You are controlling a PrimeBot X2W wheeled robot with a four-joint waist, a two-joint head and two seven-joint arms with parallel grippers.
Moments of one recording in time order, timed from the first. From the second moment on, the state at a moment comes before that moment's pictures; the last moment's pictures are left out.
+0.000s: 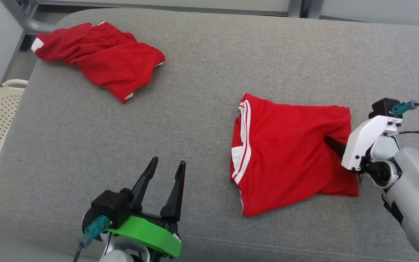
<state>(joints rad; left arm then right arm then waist) -0.15 0.27 -0.61 0.02 -0.64 0.13 -0.20 -0.67 -0.35 0.41 0.83 0.86 0.13 0.39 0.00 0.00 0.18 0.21</state>
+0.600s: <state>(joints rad) -0.14 0.30 -0.61 -0.01 -0.64 0.14 -0.20 -0.72 -0.40 0.49 0.84 0.86 0.13 0.34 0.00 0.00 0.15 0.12</state>
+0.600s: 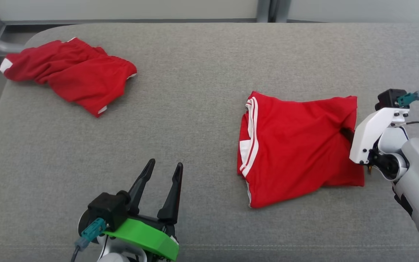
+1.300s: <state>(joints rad) -0.23 0.33 -0.61 -0.06 -0.61 0.15 -0.15 -0.93 -0.48 0.51 0.89 0.83 0.13 0.34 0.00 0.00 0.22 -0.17</state>
